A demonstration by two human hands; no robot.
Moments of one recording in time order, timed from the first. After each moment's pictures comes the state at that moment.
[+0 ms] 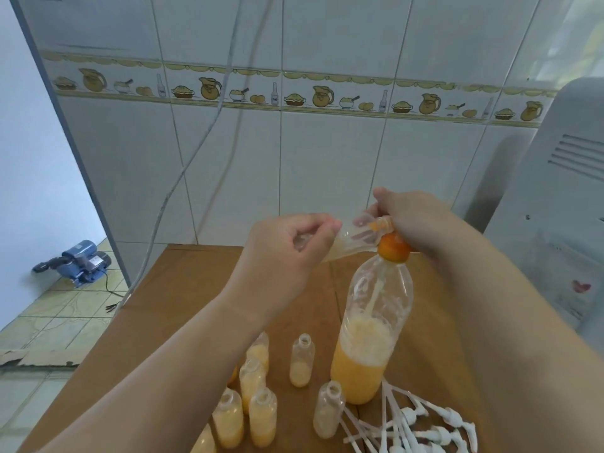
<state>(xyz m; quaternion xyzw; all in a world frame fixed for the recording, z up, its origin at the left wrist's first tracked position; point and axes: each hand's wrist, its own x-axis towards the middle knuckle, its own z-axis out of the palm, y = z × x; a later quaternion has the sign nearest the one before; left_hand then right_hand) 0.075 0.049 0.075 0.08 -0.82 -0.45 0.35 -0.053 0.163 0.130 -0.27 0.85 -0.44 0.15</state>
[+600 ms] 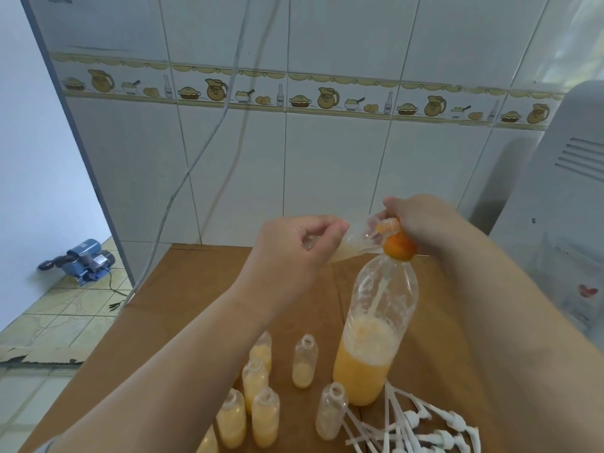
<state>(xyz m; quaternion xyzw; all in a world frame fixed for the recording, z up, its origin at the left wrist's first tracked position) 0.071 0.048 0.076 0.08 -0.82 -0.46 0.33 -0.054 0.160 0.129 -0.23 0.87 -0.42 0.13</state>
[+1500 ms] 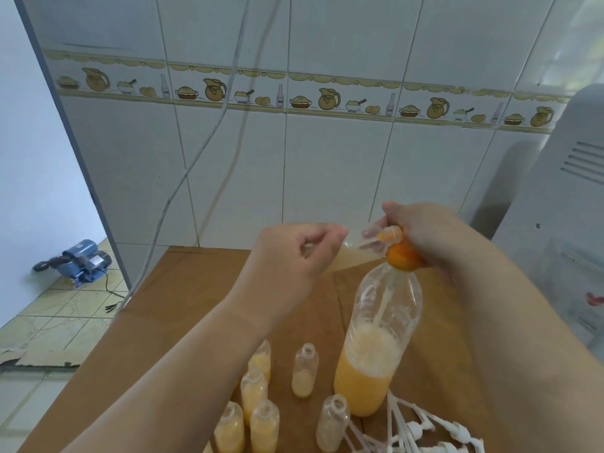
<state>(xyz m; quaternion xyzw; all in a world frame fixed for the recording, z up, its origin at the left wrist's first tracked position) 0.069 0.041 0.074 0.05 -0.82 -0.45 0.34 -0.055 0.158 0.128 -0.24 0.87 -0.40 0.15</state>
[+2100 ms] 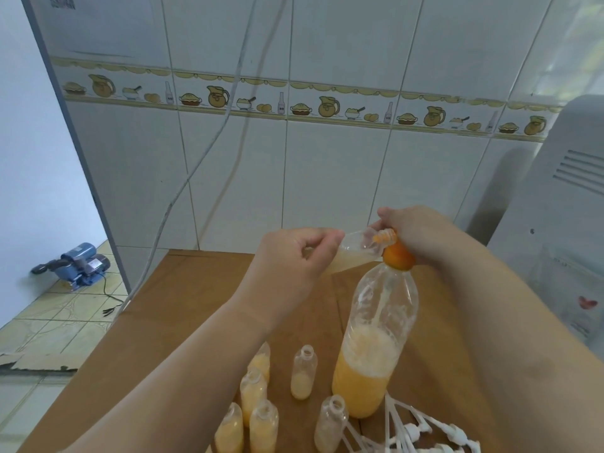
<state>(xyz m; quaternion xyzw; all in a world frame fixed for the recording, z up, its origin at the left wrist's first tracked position) 0.068 0.042 0.071 0.08 -0.81 -0.47 0.33 -0.058 0.154 0.129 -0.26 0.88 -0.38 0.13</state>
